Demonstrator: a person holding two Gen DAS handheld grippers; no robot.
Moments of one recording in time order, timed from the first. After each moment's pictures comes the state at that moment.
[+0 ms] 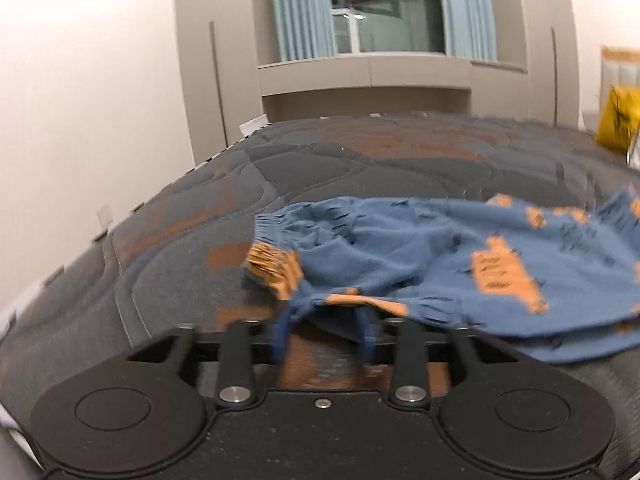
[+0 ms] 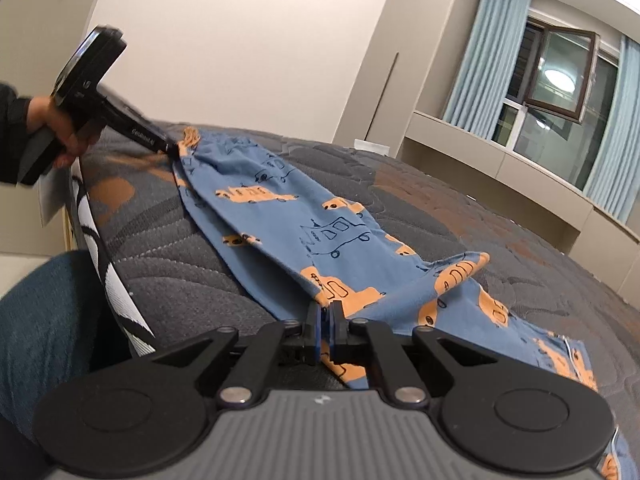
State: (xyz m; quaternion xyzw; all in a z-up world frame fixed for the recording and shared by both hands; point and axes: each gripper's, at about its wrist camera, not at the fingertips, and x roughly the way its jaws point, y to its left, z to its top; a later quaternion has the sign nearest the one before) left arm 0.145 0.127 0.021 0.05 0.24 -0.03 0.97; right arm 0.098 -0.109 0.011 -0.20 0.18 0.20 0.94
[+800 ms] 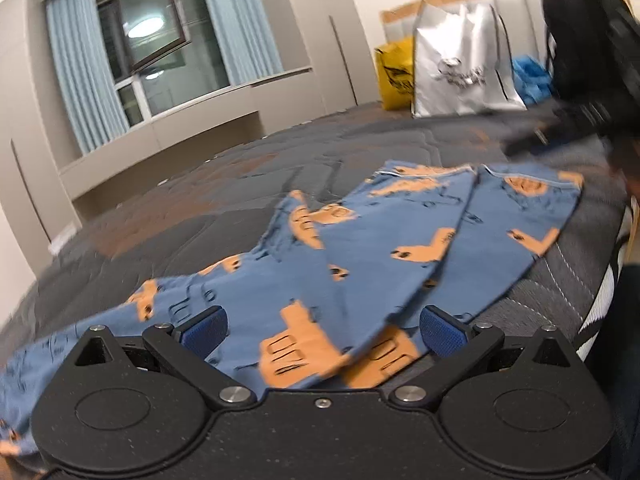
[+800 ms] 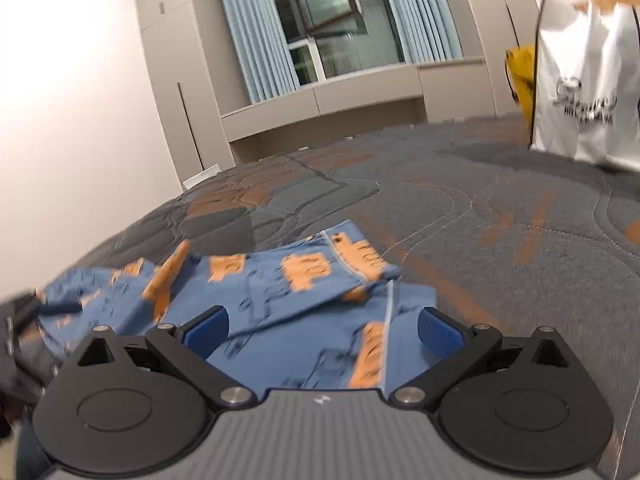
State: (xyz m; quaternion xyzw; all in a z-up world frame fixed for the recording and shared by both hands) left arm 0.094 -0.134 0.007 0.22 0.19 -0.28 0.92; right arm 0.085 -0.360 0.042 0.13 0.22 0.03 0.97
